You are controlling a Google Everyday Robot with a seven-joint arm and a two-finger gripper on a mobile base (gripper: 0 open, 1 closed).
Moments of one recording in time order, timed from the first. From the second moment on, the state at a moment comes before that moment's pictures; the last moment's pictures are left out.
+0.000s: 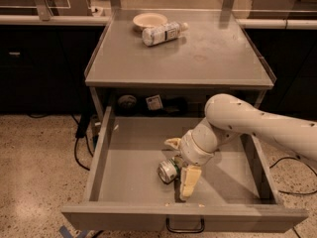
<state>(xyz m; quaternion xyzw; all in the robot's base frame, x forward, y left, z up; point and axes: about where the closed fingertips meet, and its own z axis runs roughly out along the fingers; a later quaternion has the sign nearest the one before) 0.476 -0.056 0.629 -0.75 0.60 0.19 0.18</state>
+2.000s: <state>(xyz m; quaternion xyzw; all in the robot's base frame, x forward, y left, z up) 0.476 -0.056 0.629 -0.75 0.60 0.19 0.18</state>
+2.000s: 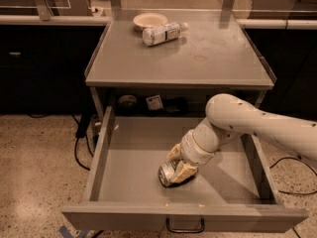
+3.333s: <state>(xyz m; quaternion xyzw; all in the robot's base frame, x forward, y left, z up) 0.460 -0.067 0.798 -0.78 0.60 0.07 0.18</state>
